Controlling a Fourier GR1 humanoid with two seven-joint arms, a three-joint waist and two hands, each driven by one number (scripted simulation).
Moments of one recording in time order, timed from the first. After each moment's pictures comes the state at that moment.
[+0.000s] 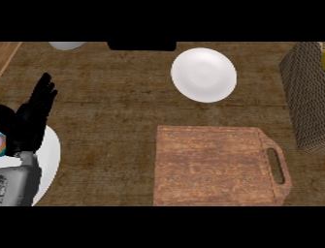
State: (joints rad) left arm -0.22 0.18 0.14 -1.48 -0.06 0.06 0.17; right arm -0.76 -0.74 -0.02 -0.67 0.73 -0.21 -0.53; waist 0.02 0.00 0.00
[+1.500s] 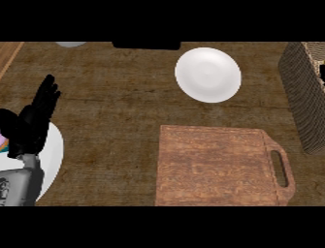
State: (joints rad) left arm -0.20 0.17 0.13 -1.50 -0.06 0.04 0.16; right arm -0.93 -0.74 -0.03 -0.17 0.92 -0.37 -0.64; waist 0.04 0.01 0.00
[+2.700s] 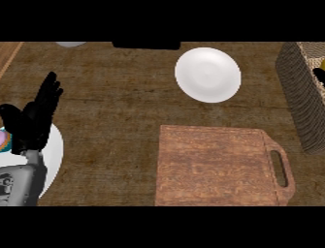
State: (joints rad) left arm -0.23 0.16 0.13 -1.48 -0.07 0.06 0.16; right arm -0.96 -0.73 -0.05 -0.08 0.92 -0.25 -0.52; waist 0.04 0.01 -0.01
